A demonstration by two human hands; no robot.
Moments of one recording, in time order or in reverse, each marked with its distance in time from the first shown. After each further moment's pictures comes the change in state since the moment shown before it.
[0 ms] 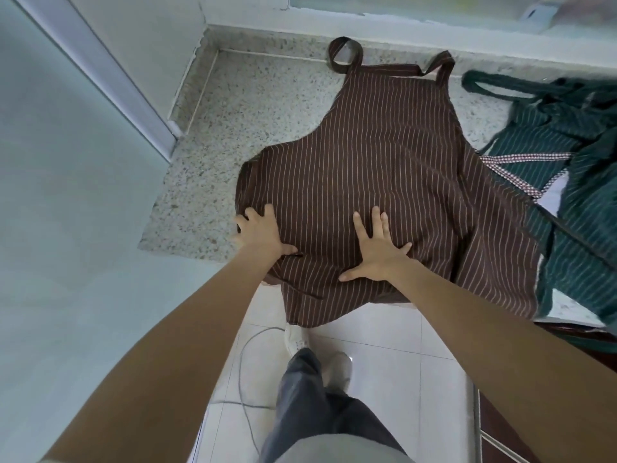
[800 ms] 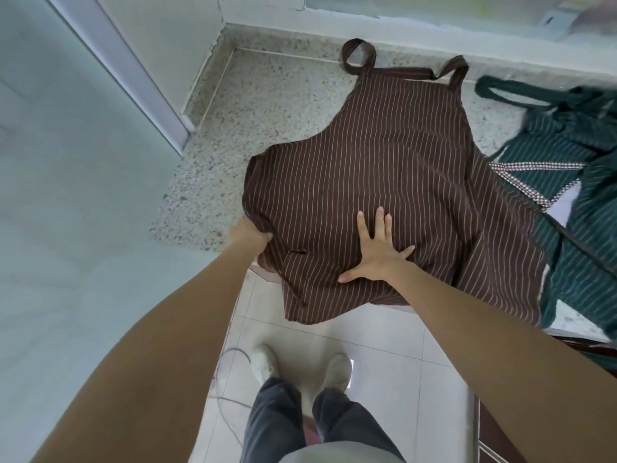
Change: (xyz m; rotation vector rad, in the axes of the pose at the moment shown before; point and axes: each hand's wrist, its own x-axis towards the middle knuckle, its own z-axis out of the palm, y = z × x) left_hand 0.001 -0.028 0.006 -0.591 -0.016 -0.163; right_hand 0.001 -0.003 0.000 0.003 -0.021 0.033
